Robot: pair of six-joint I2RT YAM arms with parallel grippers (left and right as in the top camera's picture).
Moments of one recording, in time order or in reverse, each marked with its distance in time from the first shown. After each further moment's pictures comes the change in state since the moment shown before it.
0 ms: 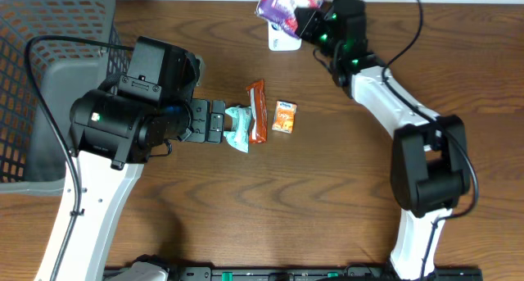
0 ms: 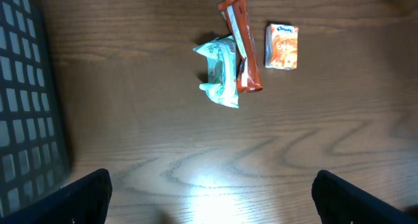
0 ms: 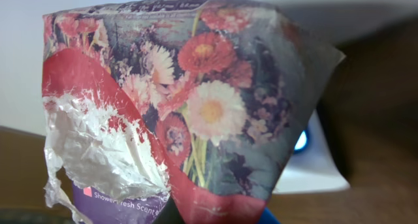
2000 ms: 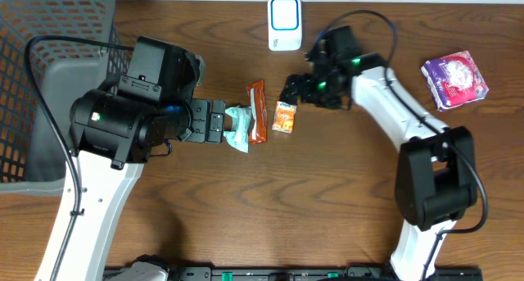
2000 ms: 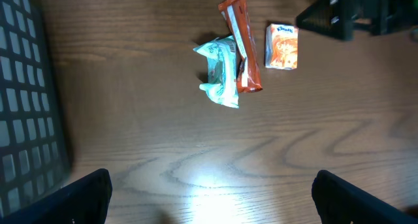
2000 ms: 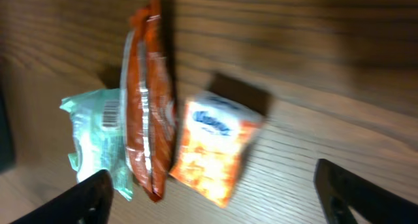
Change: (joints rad) left arm 0.000 0.000 0.000 0.000 0.000 0.000; right arm 0.053 -0.092 0.003 -0.924 -0.182 -0.432
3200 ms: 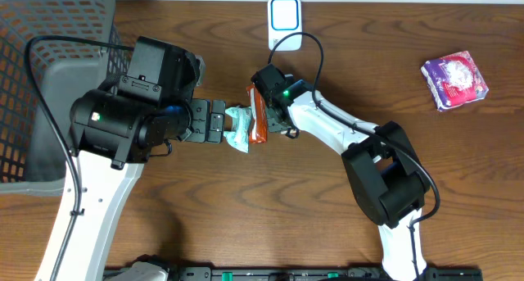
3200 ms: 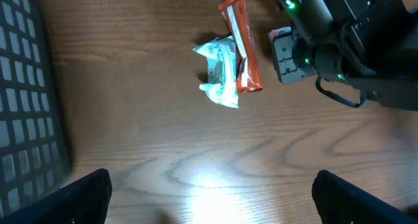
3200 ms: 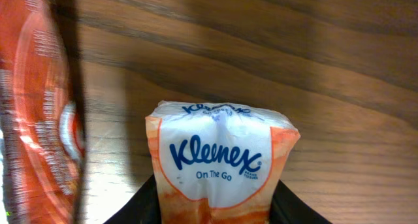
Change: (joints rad) left arm 0.000 0.000 0.000 0.000 0.000 0.000; right arm 0.279 0.145 0.000 -0.005 0.640 0.117
